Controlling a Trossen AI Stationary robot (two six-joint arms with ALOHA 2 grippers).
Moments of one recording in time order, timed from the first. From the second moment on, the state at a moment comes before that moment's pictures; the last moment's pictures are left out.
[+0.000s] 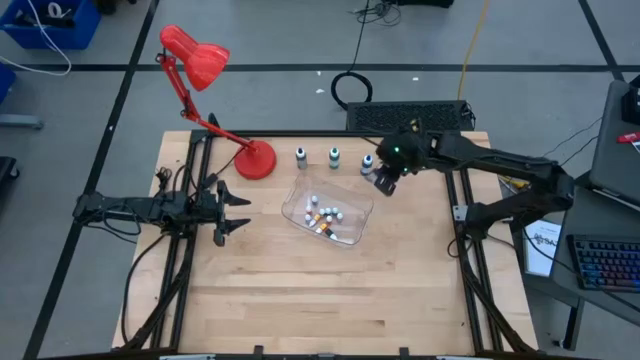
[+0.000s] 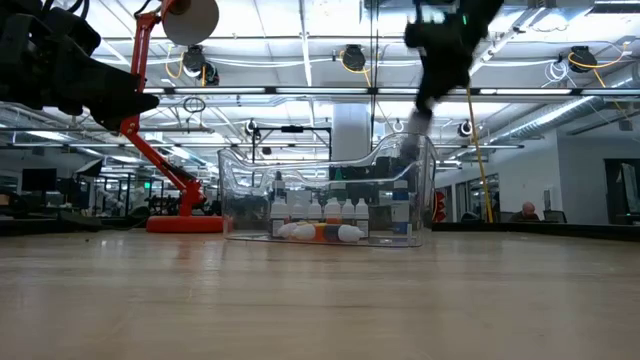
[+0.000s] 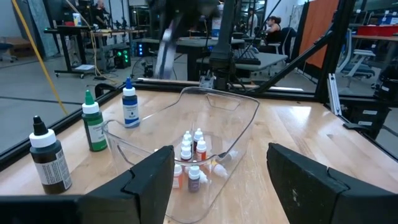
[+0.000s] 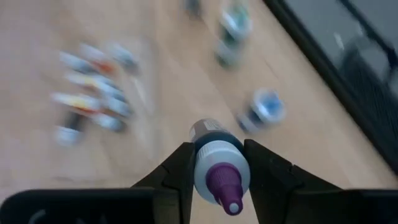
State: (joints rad) left arm -0.10 0.07 0.03 0.00 -0.16 -0.06; right arm -0.33 1.29 1.19 -0.84 0.10 0.15
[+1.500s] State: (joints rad) left arm -0.10 0.07 0.03 0.00 -0.16 -0.06; right arm -0.19 1.81 1.39 -0.83 -0.03 0.00
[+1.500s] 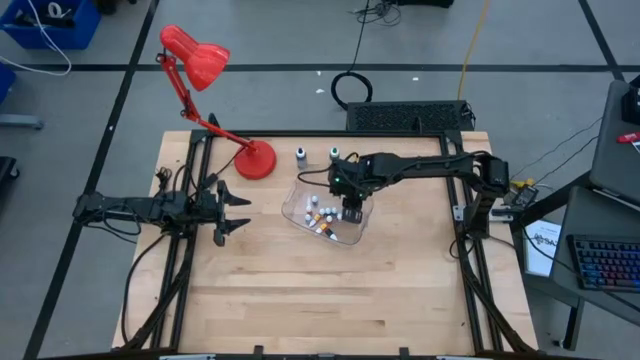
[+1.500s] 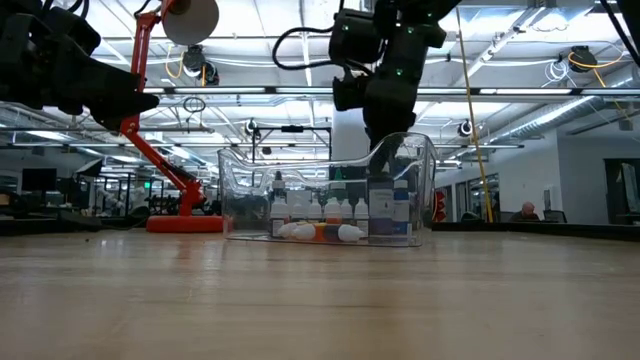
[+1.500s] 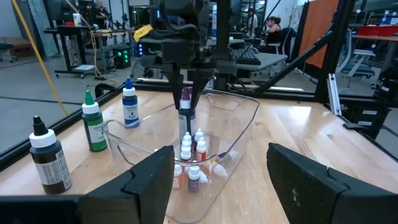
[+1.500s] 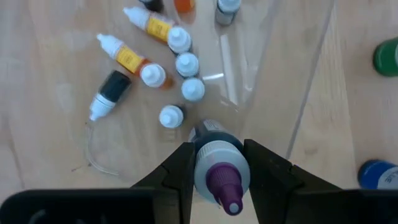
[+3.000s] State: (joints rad) left arm -0.10 0.07 0.04 0.00 -0.16 -0.06; right arm -0.58 1.66 1.34 -0.87 0.05 0.02
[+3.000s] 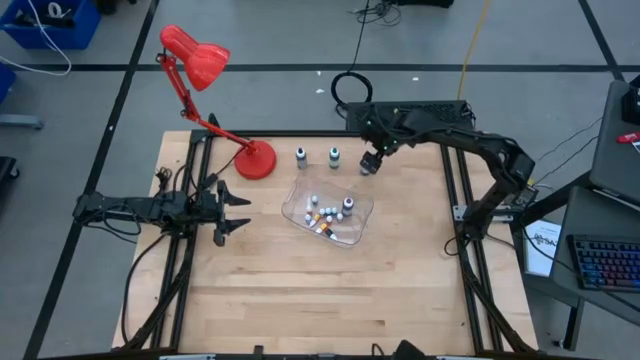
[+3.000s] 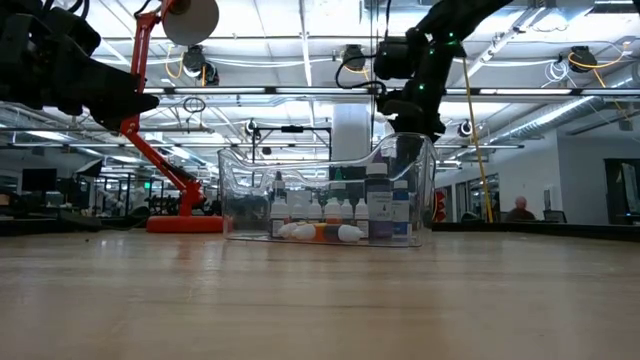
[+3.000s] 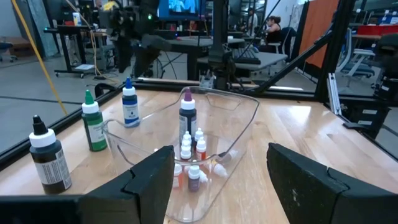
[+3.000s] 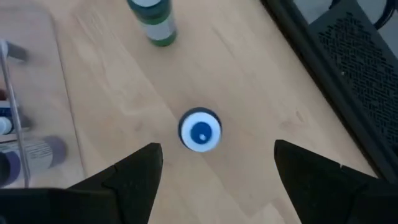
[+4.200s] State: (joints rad) left arm -0.10 0.07 0.04 0.00 -0.16 -0.06; right arm -0.59 1.77 1.30 -0.76 0.05 -0.02
